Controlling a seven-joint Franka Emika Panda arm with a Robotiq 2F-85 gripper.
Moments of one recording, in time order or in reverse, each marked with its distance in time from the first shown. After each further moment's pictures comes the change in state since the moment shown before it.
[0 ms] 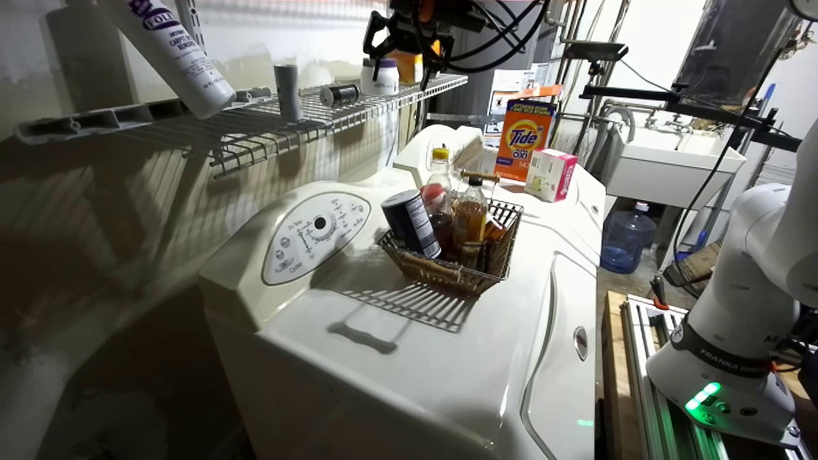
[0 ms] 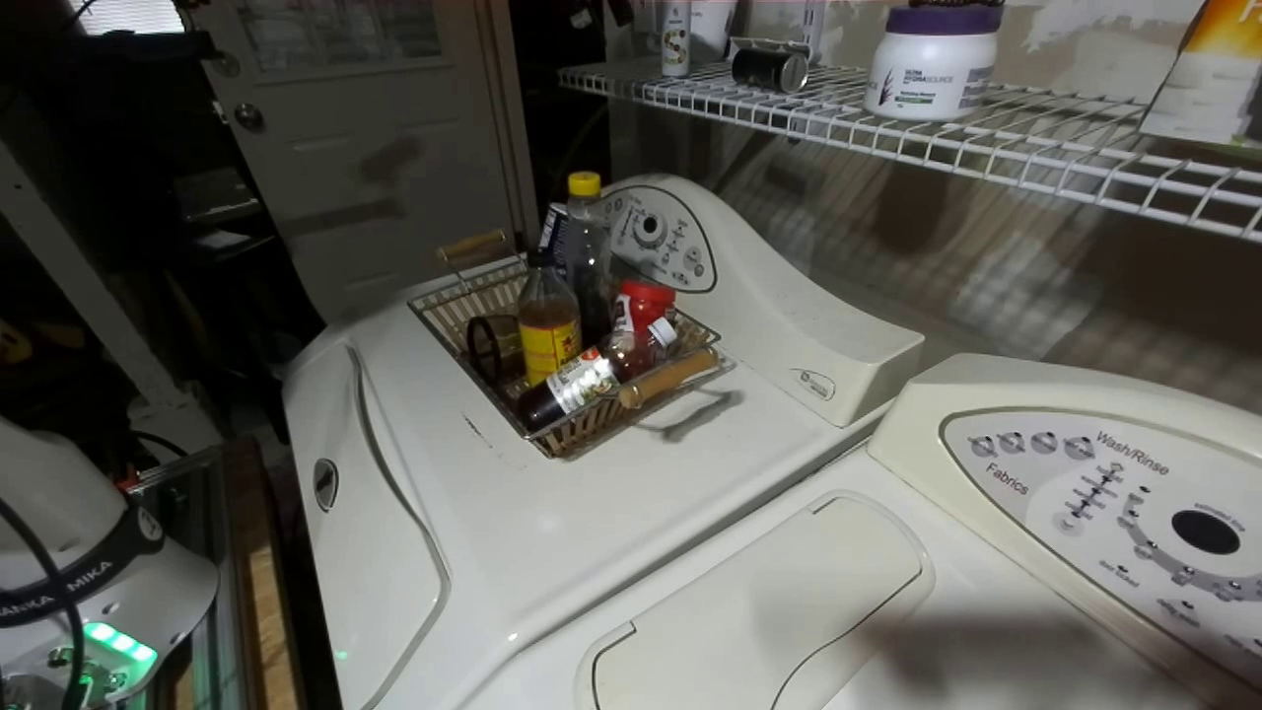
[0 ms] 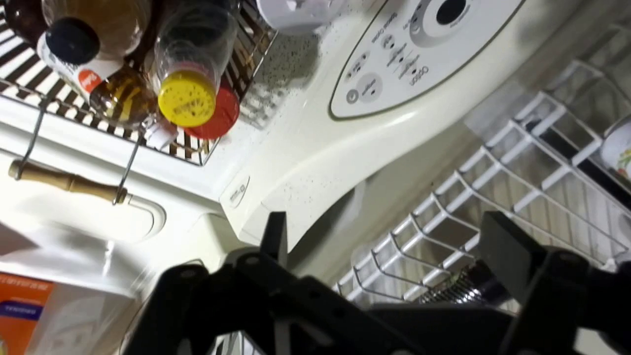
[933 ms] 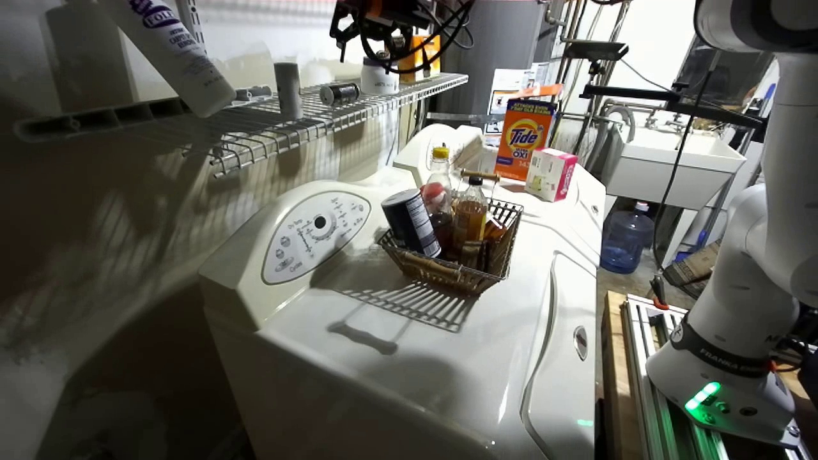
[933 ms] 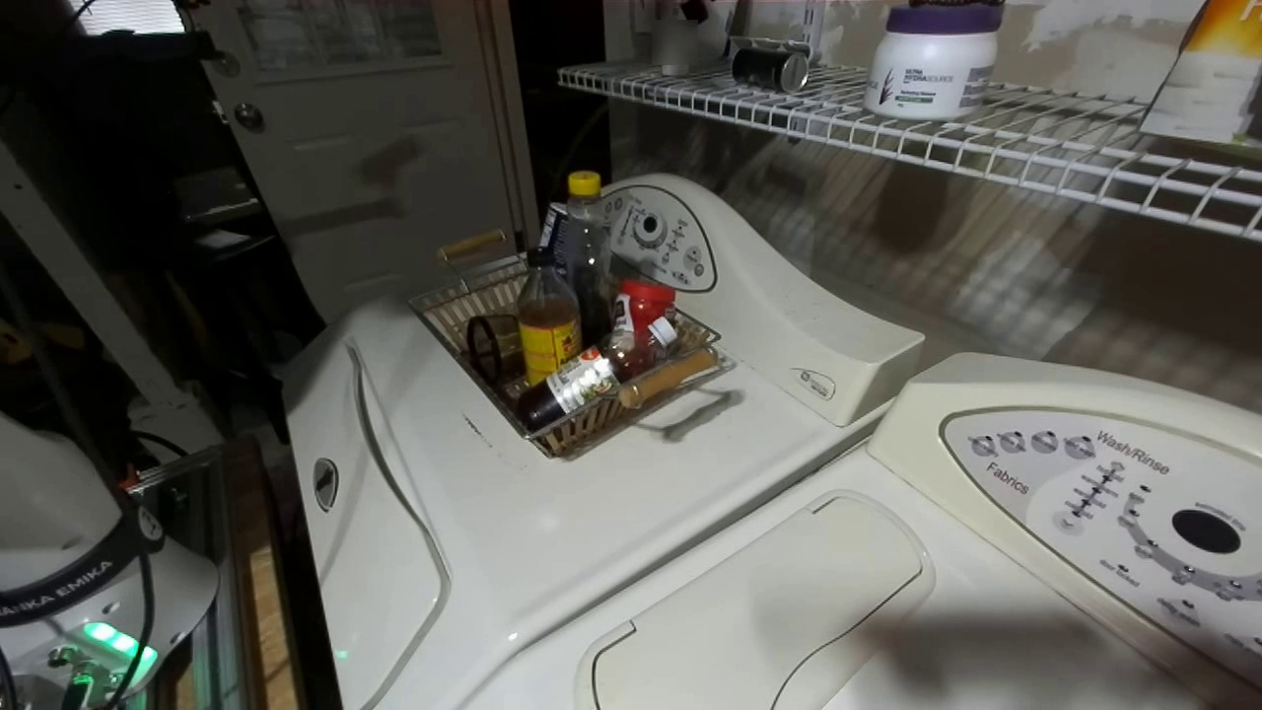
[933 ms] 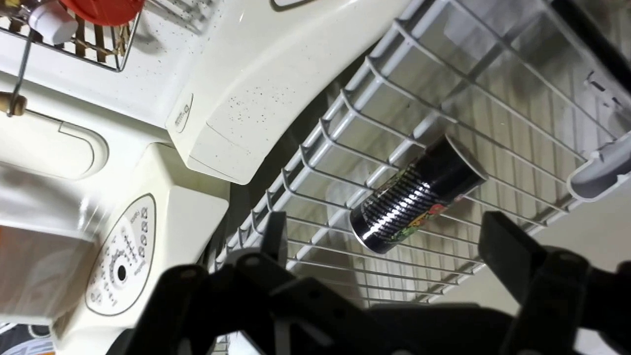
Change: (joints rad) arm 0.037 0.287 -0.082 0.375 -0.083 -0.002 0.000
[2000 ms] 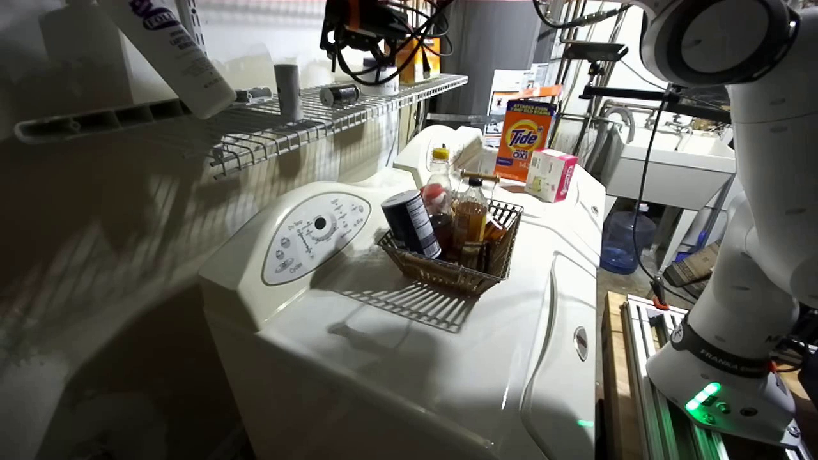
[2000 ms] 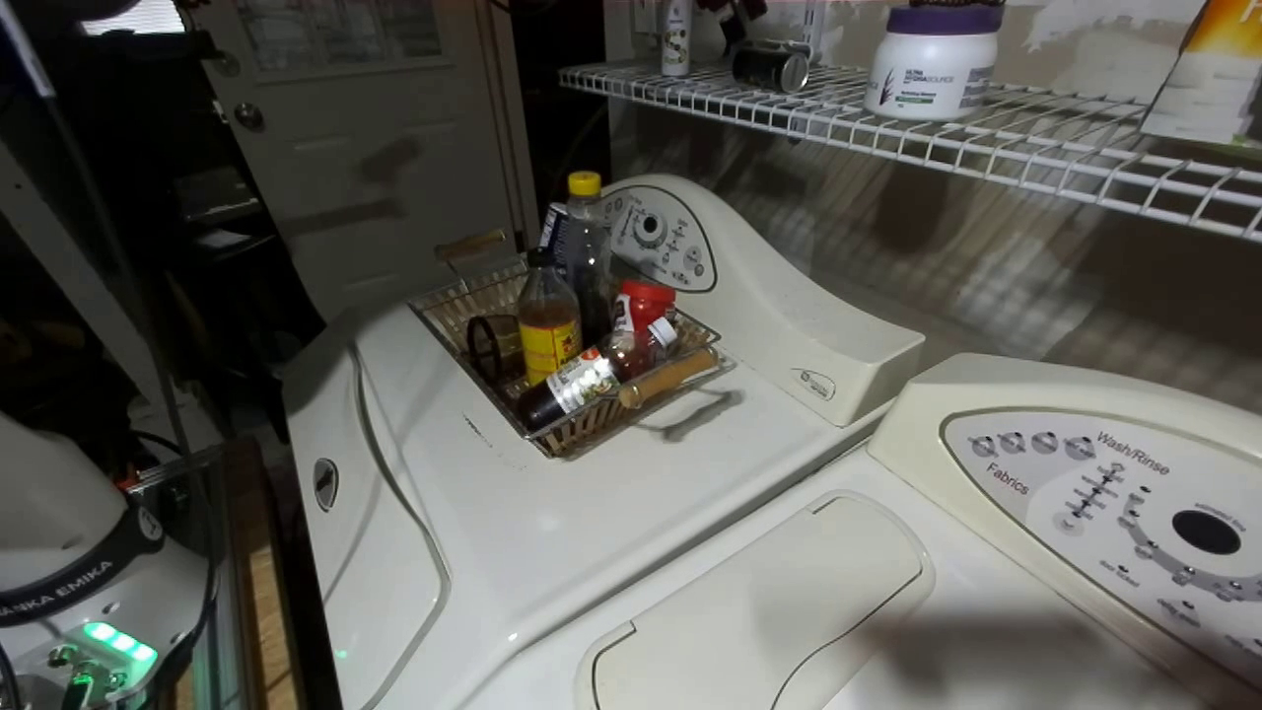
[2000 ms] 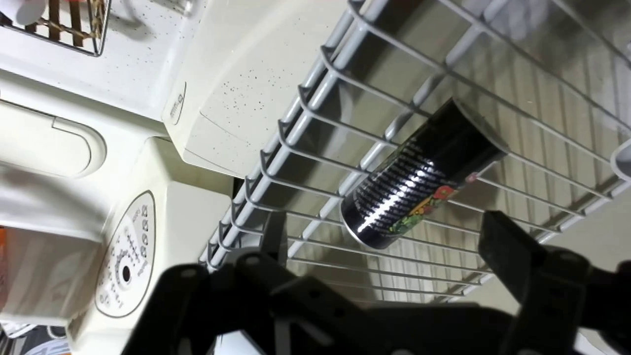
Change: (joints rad) arm -0.003 0.201 -0.024 0.272 0.004 -0.106 0.000
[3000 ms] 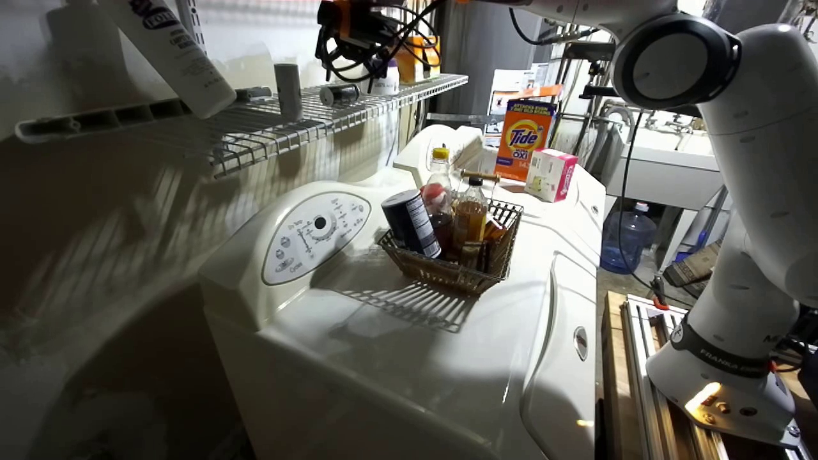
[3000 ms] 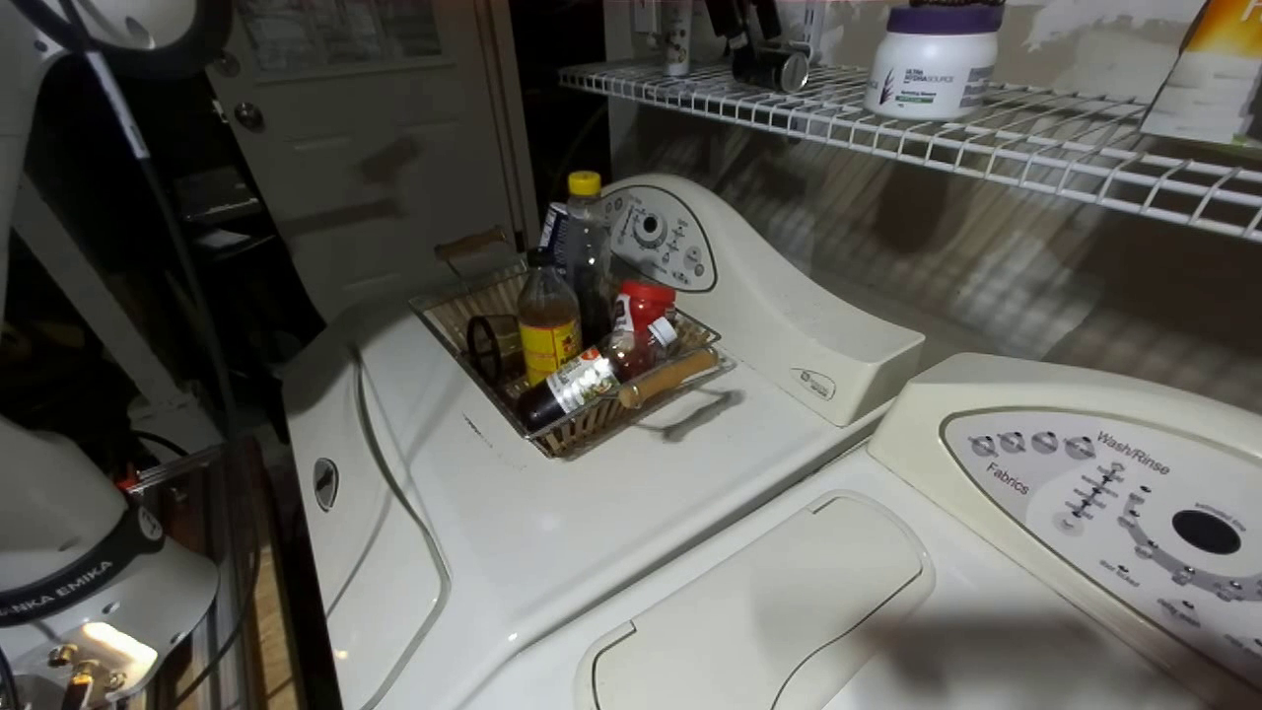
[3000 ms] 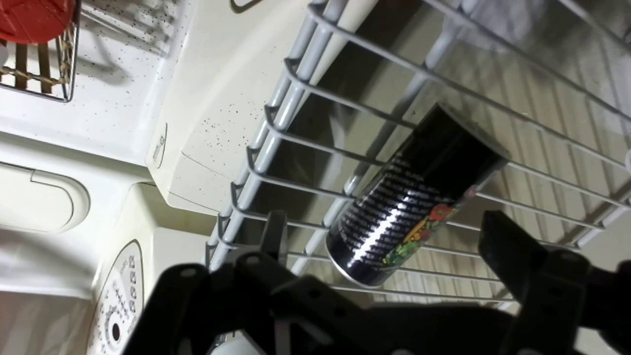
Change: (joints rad) arm -0.039 0.135 0.003 0.181 0.122 -0.057 0.000
